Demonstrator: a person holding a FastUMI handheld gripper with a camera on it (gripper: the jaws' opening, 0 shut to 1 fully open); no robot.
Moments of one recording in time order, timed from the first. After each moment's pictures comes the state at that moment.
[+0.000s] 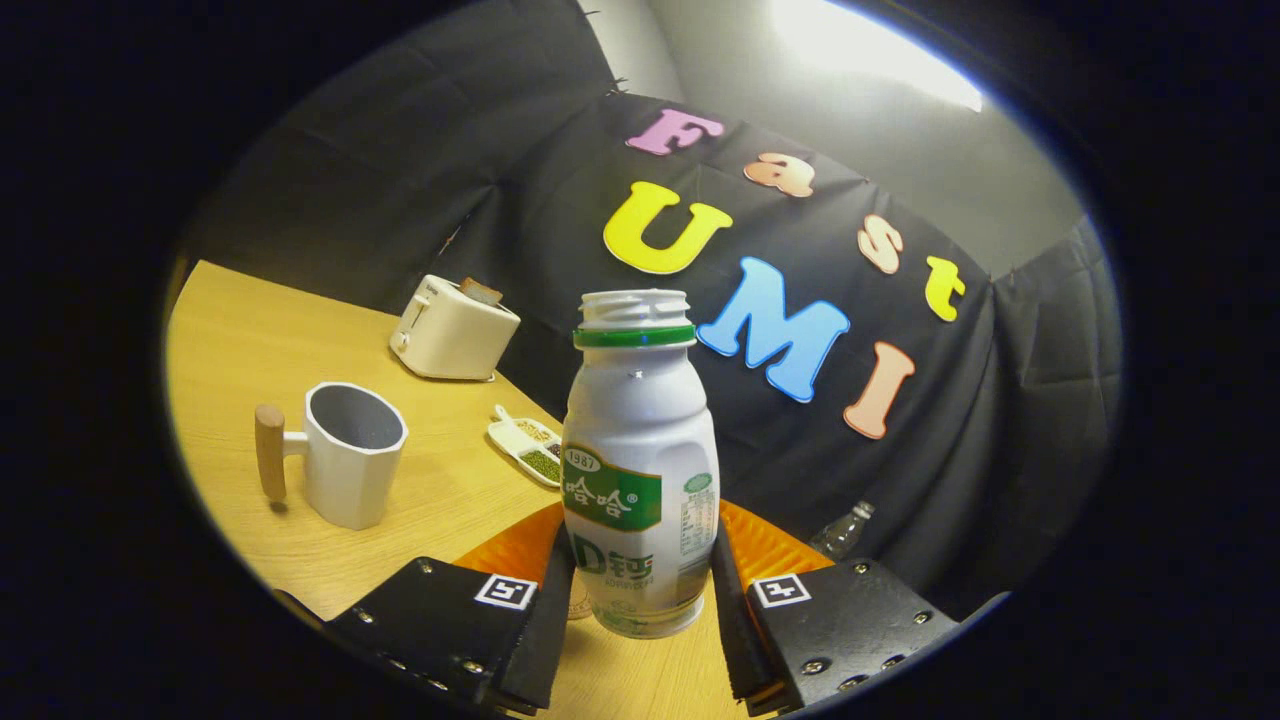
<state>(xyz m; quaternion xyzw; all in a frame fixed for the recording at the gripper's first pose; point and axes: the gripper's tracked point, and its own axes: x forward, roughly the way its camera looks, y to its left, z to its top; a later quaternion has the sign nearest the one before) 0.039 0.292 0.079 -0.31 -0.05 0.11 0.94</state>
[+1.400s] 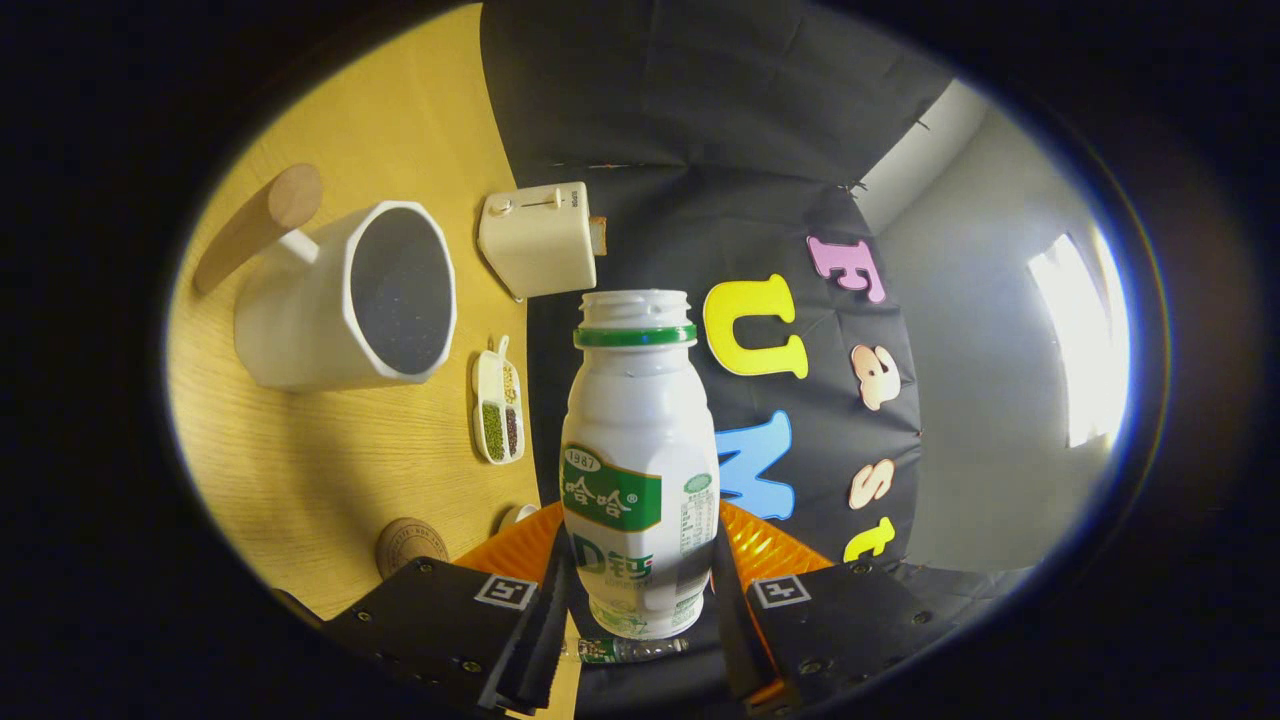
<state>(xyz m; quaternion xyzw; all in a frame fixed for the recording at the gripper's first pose) 0.056 0.353 0.085 -0.66 -0.14 0.04 0.73</state>
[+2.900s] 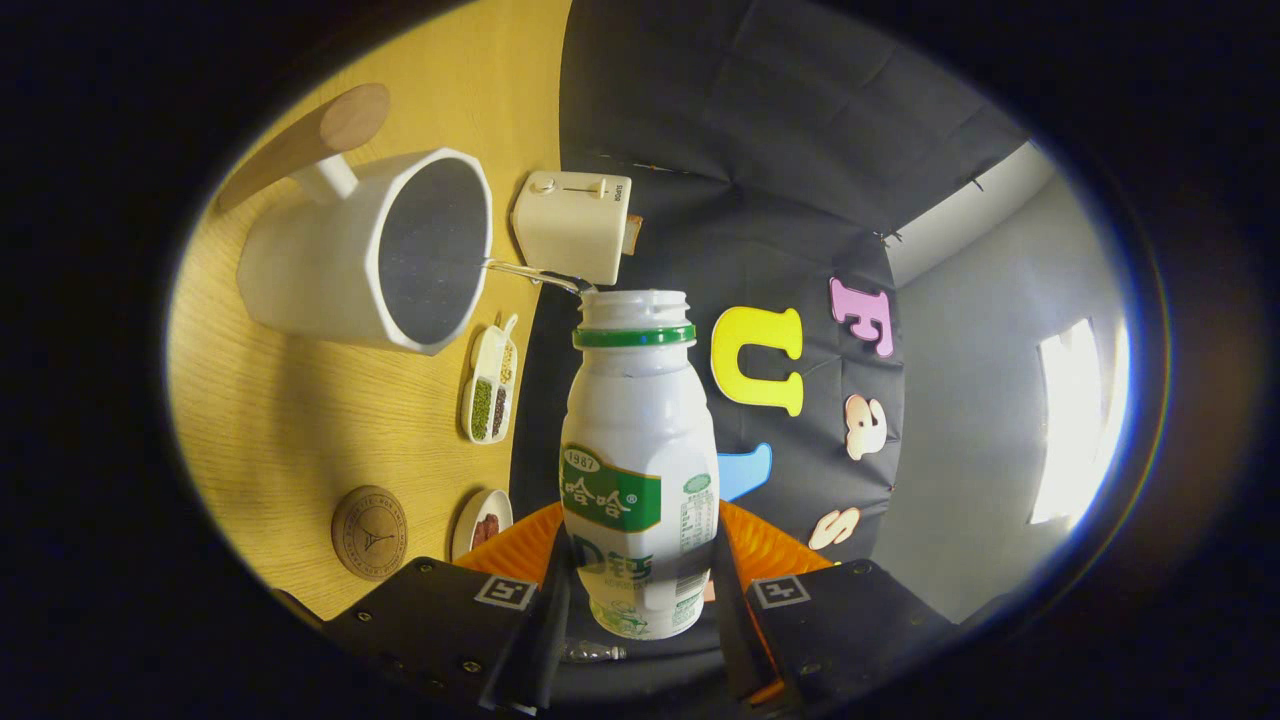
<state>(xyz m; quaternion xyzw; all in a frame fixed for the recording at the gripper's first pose) 0.060 0.364 0.090 -0.73 -0.16 0.02 0.66</state>
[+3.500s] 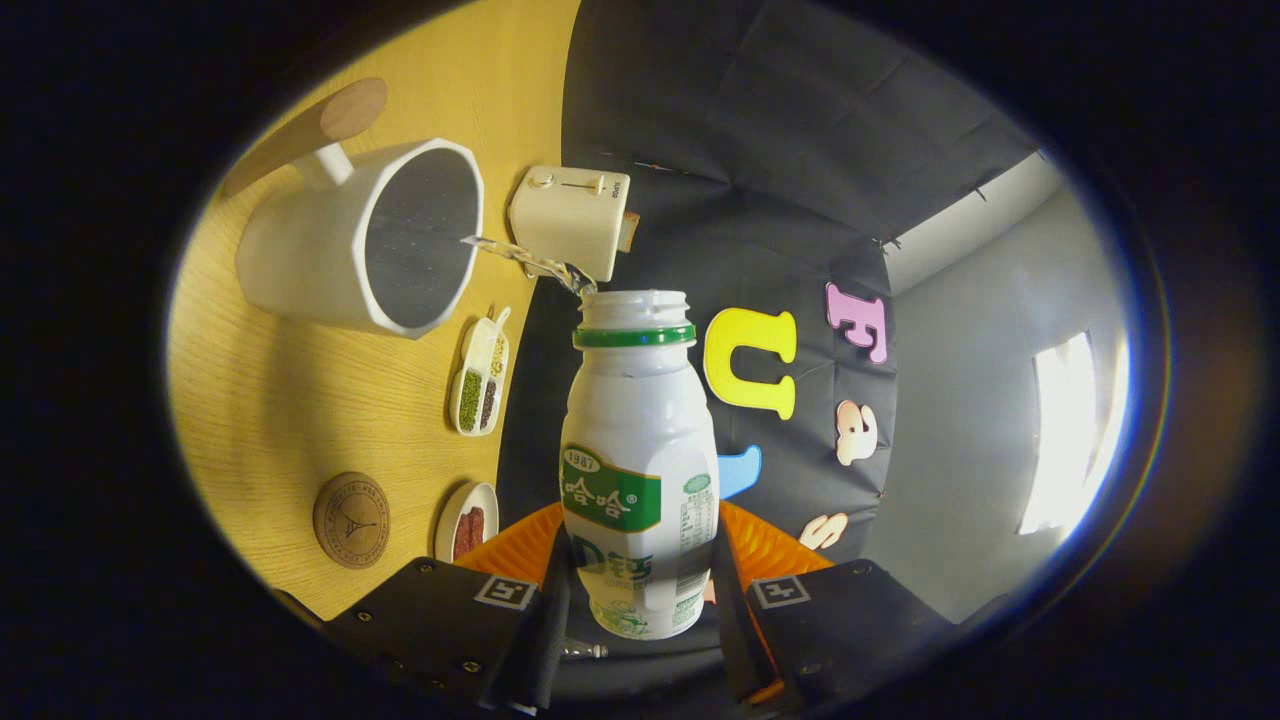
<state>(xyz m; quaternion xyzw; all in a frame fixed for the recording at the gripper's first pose) 0.064 0.363 0.097 -0.74 -0.17 0.01 0.65</state>
